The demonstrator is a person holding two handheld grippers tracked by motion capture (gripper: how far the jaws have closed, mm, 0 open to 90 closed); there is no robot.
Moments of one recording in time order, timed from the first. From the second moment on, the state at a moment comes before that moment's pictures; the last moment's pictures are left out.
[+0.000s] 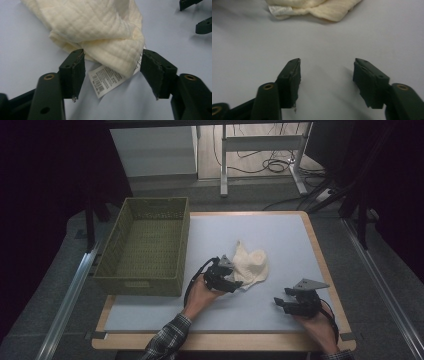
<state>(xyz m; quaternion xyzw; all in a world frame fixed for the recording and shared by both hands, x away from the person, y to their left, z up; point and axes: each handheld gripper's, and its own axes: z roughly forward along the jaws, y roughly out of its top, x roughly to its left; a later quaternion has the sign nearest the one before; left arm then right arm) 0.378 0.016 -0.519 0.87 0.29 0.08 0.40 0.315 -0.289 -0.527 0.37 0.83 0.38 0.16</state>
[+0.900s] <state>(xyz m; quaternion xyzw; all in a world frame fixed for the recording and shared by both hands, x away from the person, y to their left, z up) 0.383 0.026 -0.526 0.84 0.31 0.07 0.44 0.389 -0.233 -0.526 0.36 0.84 0.37 0.15</state>
